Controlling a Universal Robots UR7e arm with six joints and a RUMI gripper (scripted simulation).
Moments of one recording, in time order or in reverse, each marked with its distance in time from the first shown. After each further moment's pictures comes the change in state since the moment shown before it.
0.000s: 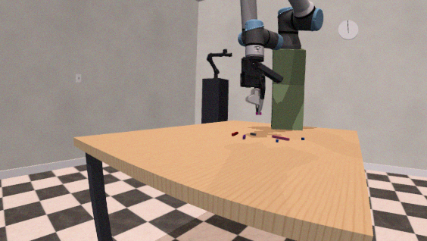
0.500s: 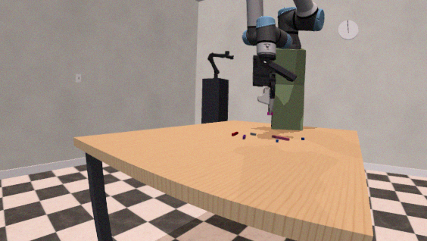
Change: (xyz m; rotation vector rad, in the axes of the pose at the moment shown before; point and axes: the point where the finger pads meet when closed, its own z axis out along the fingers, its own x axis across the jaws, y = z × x) arm 0.045 -0.031 -0.002 -0.006 0.000 0.246
